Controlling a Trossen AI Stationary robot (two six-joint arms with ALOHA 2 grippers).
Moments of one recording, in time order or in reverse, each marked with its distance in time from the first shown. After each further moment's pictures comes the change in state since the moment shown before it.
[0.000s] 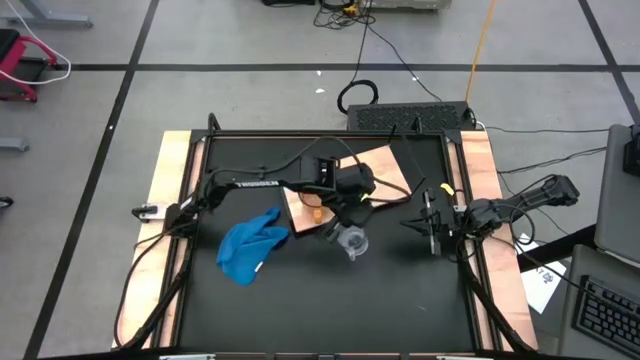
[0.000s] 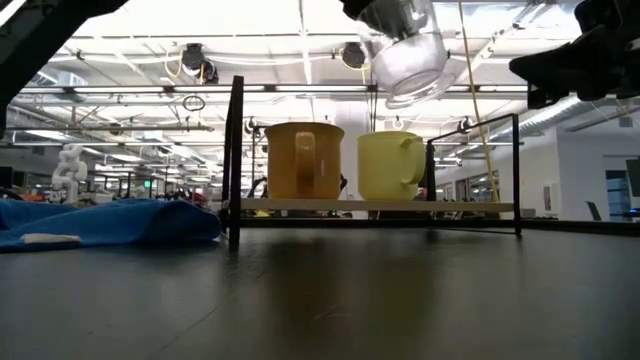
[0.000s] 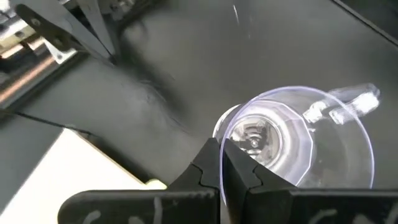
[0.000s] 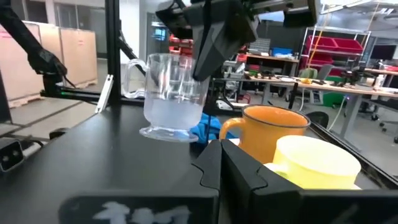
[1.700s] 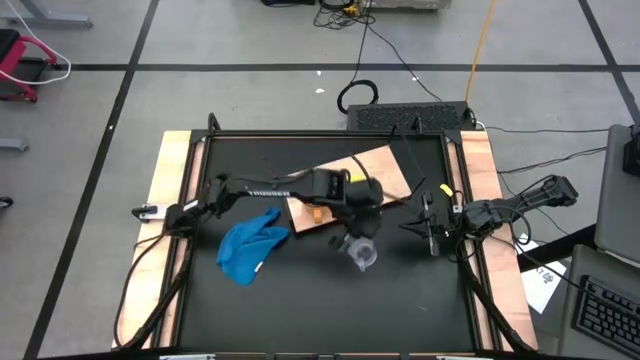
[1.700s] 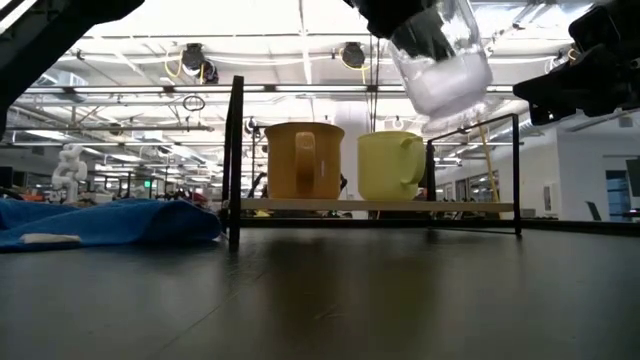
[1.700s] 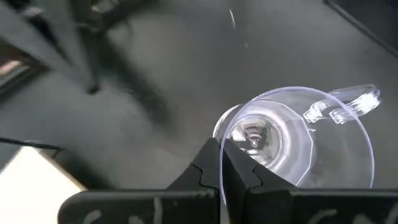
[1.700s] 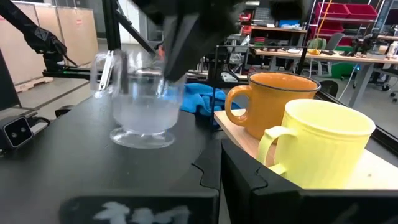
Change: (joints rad) left arm -0.039 0.084 0.001 0.095 0.002 -0.083; right arm 0.002 -0.022 0.000 -0.136 -0.006 0.079
